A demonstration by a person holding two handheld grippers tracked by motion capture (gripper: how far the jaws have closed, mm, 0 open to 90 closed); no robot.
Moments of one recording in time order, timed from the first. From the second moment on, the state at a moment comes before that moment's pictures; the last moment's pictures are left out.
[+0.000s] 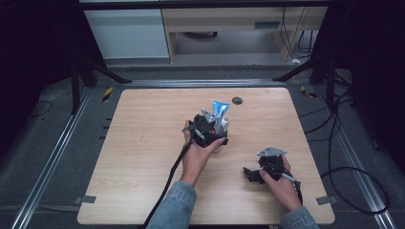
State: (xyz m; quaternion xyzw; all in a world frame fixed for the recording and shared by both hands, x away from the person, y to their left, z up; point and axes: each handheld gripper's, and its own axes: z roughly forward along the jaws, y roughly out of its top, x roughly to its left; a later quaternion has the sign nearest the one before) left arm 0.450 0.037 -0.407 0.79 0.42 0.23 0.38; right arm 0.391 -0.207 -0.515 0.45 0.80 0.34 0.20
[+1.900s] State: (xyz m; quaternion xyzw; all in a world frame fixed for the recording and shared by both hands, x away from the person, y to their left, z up) left arm 0.391 0.173 -0.416 0.80 0.47 0.26 0.26; right arm 0.389 -0.205 -0.514 0.45 0.80 0.34 0.19
